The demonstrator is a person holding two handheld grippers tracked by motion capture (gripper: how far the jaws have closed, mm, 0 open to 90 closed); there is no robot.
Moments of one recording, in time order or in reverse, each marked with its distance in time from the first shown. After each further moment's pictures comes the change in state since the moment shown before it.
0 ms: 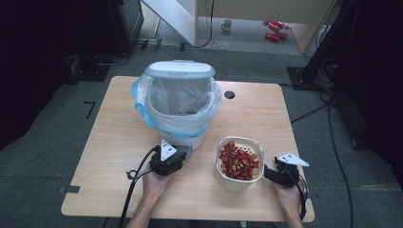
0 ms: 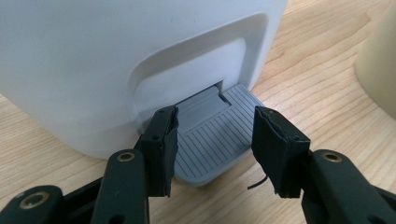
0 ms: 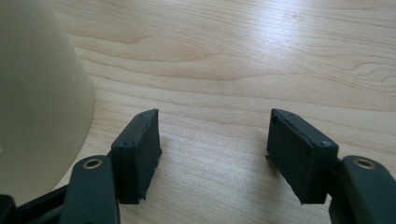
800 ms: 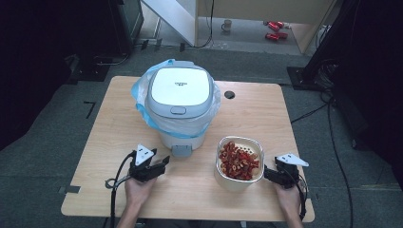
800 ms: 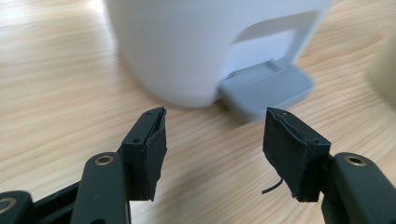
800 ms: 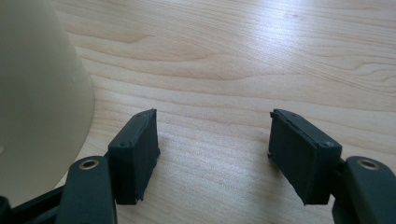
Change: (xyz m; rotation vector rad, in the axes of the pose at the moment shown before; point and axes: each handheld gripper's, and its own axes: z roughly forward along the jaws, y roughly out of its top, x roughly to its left) left arm 0.037 -0.026 -0.048 -0.020 0.053 -0.128; right arm 0.000 0.000 0.000 0.001 0.000 -0.002
